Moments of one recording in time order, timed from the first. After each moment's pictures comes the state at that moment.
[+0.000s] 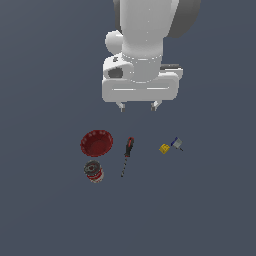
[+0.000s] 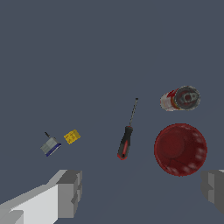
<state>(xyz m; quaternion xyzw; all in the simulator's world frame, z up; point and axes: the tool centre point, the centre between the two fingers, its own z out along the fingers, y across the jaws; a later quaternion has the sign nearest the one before) 0.006 0.032 0.331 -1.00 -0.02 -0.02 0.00</state>
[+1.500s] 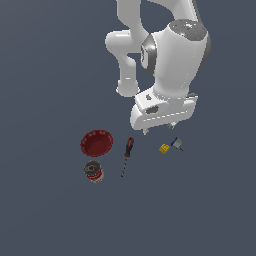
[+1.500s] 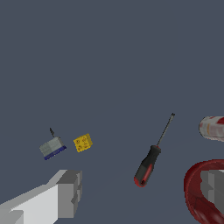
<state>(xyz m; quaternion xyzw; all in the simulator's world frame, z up) 0.022 0.107 0.248 -0.99 -0.14 -0.02 -0.01</state>
